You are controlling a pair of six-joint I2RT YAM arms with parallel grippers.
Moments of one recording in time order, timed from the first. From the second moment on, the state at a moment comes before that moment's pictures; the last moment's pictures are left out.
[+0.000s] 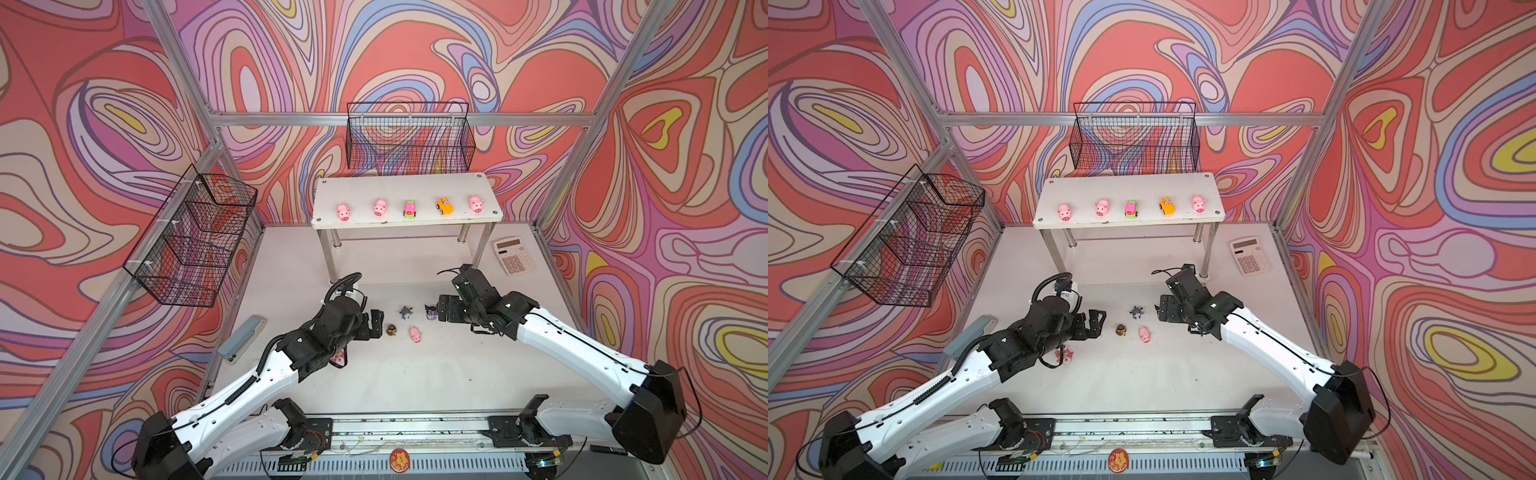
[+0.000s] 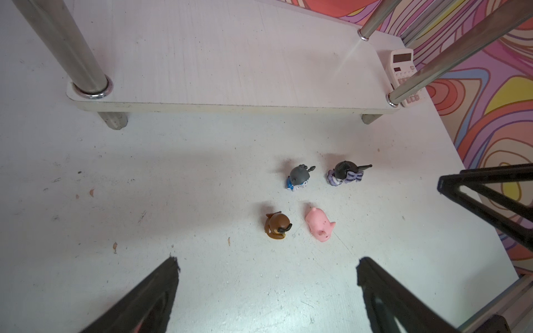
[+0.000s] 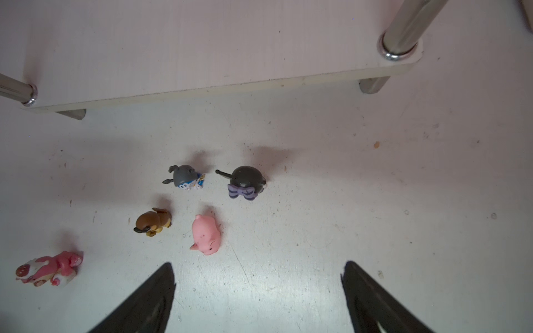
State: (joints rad) left arm -0.74 0.97 0.71 -0.41 -0.19 -0.64; right arm 0.65 1.31 1.02 -0.69 0.16 0.61
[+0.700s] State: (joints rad) left arm -0.77 1.00 0.67 -0.38 -0.21 -0.63; right arm 0.65 1.57 1.14 -0.65 0.12 0.65
